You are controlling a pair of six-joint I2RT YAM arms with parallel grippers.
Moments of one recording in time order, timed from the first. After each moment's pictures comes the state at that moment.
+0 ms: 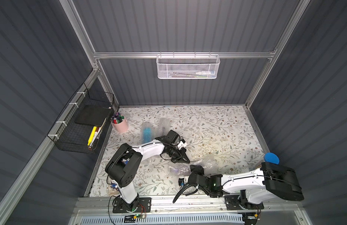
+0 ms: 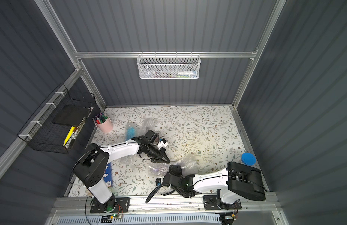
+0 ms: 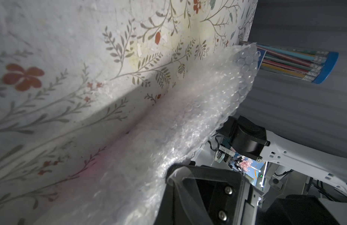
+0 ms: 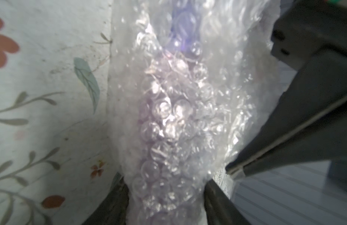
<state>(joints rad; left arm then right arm) -0.67 1.72 0.99 -0.42 0.88 -0.62 1.38 1.44 0.52 -0.01 0.67 -0.70</state>
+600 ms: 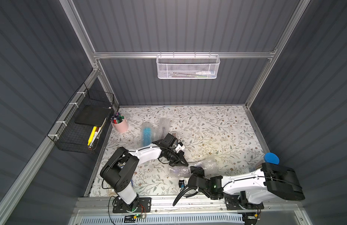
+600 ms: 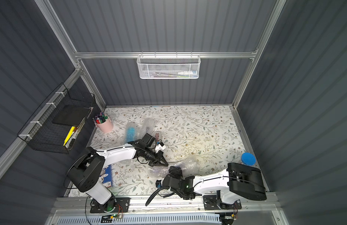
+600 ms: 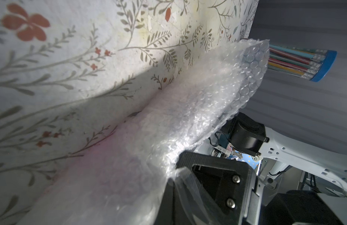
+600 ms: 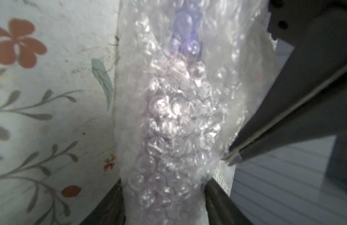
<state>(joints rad) -0.69 1.65 0.89 -0.35 0.89 -0.68 1.41 1.43 0.52 -0.05 0.69 -0.66</state>
